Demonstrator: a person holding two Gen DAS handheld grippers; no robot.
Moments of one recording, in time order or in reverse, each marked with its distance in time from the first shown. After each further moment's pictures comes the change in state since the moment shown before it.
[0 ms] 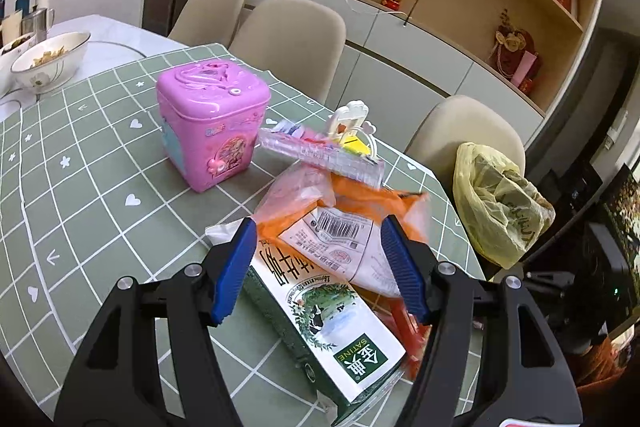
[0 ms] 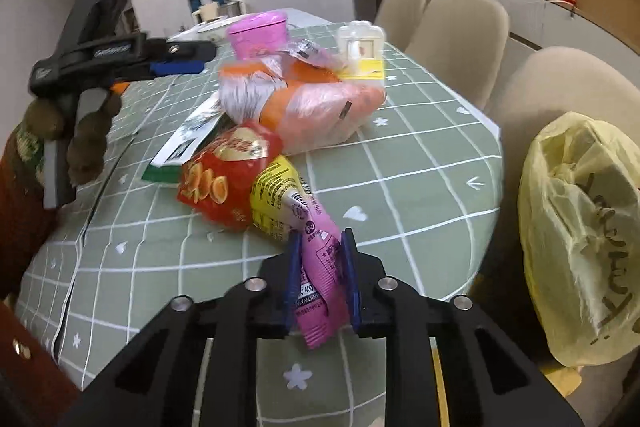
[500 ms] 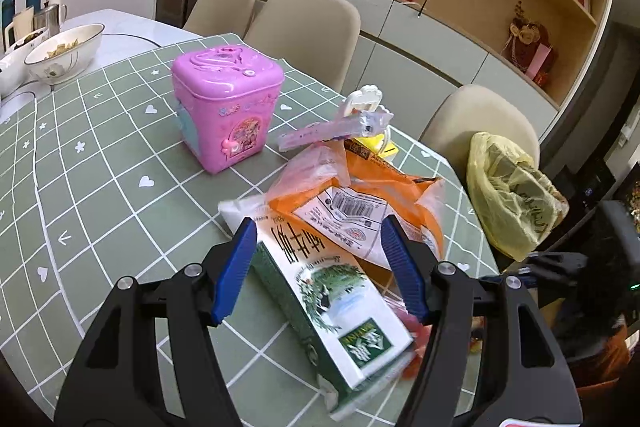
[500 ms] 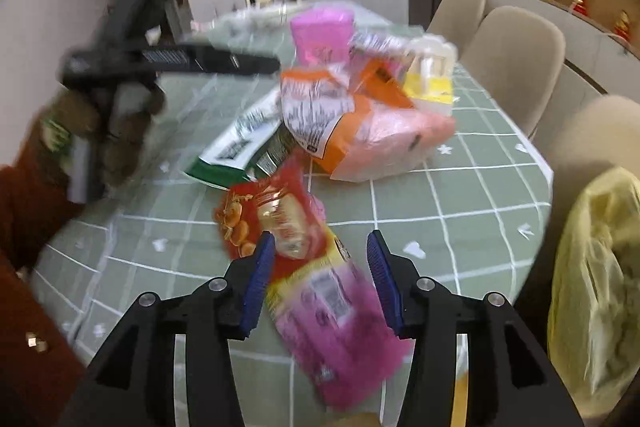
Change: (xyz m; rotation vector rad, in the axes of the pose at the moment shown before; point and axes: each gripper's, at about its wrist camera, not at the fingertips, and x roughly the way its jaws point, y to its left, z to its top) left arm -0.004 -0.001 -0.011 0.001 0.028 0.047; right arm 0.028 0.030 0.030 -0.165 0.090 0.101
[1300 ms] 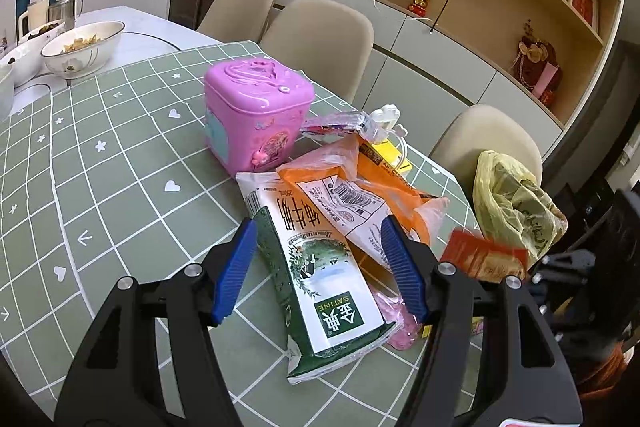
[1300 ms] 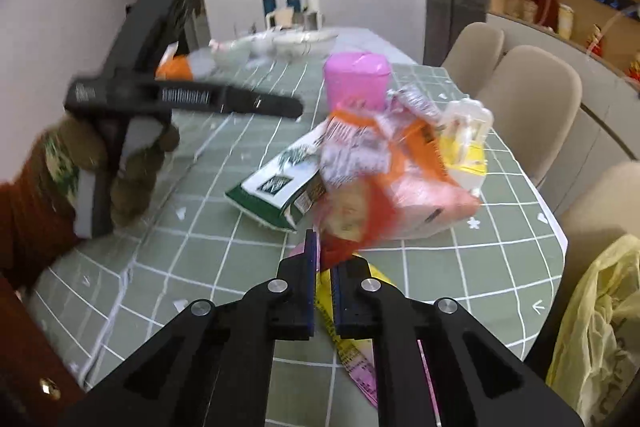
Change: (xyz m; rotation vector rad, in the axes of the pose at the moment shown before) left arm -0.010 0.019 0.005 -0.042 -0.024 0.022; right arm -0.020 0.016 0.038 -0.001 -0.161 -0.009
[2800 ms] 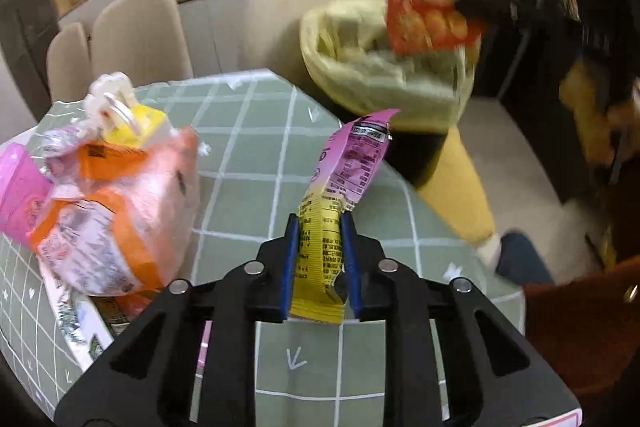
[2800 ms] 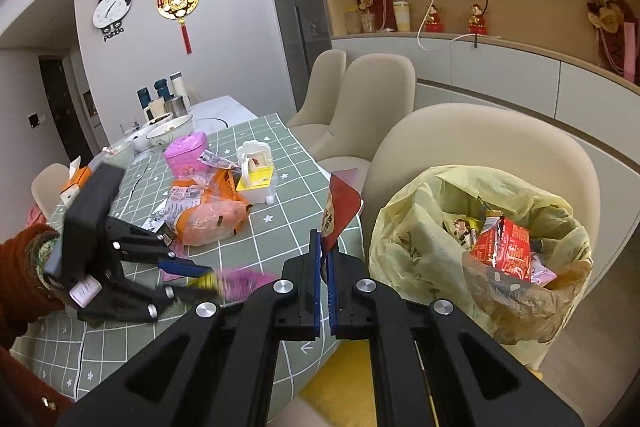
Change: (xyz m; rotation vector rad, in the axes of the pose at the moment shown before) left arm 0.058 -0.172 -0.054 0.621 0.212 -0.193; right arm -0.145 -0.107 -0.063 0.302 -0.209 -0.324
